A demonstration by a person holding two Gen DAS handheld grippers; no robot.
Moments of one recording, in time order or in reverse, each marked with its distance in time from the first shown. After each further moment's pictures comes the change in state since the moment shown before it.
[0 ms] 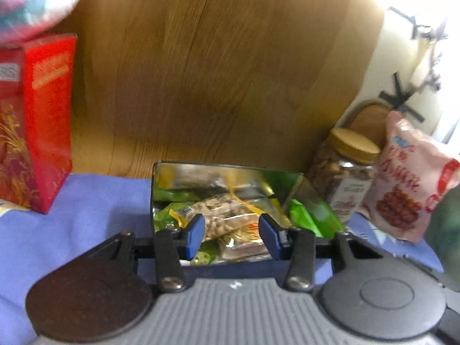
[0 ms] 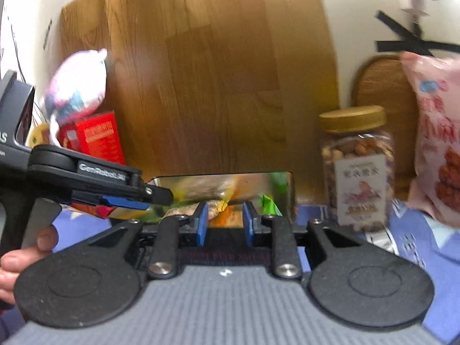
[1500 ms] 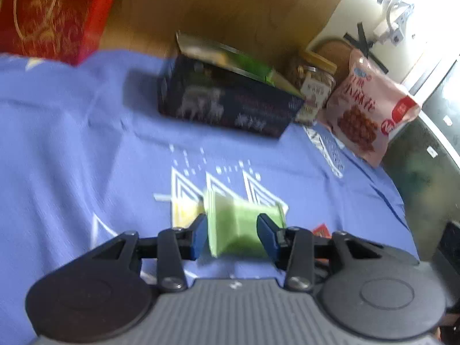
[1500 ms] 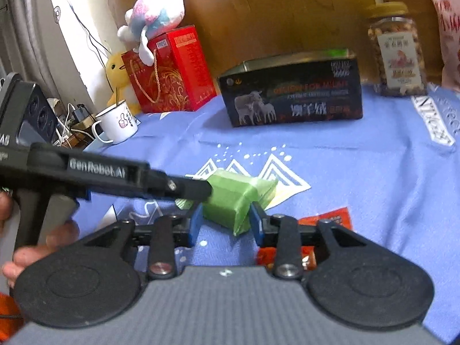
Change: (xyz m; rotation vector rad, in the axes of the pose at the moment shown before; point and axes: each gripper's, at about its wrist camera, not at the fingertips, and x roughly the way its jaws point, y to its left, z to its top) left arm -0.081 0.011 -0.129 -0.102 0.175 -0.114; right arm -0.077 0.053 -0.090 -0.026 0.281 0.211
